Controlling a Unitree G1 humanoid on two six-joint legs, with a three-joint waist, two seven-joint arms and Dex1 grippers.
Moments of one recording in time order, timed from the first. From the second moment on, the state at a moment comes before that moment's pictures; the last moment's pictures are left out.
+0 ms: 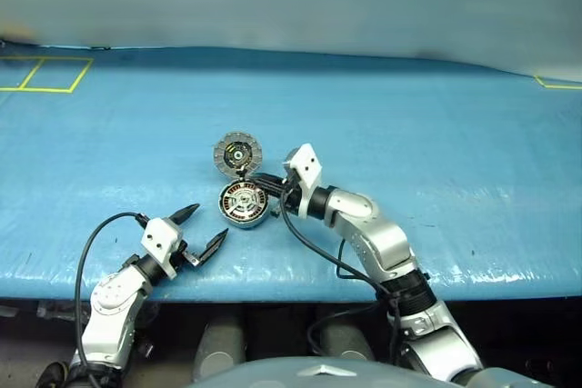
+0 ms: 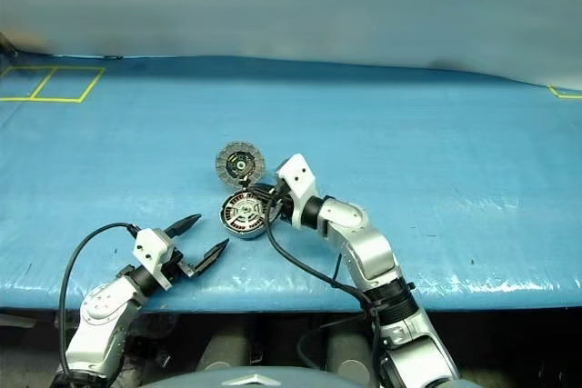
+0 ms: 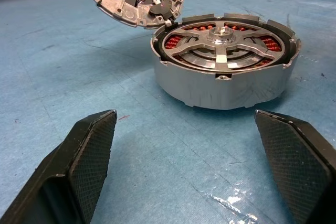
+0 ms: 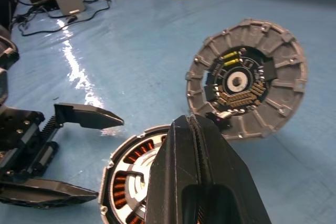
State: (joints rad) left arm 0.18 0.42 0.03 0.13 -0.25 -0.31 -0.72; right arm -0.34 -0.13 0.27 -0.07 0.23 0.46 0.62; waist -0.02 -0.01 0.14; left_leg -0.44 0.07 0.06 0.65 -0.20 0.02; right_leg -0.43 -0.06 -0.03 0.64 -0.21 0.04
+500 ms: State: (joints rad) left arm 0.18 0.39 0.04 0.12 -0.29 -0.31 -0.72; right arm -0.60 -0.20 0.14 0.40 0.14 0.24 0.57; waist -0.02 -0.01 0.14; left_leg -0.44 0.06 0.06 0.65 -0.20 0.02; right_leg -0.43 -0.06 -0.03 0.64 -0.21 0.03
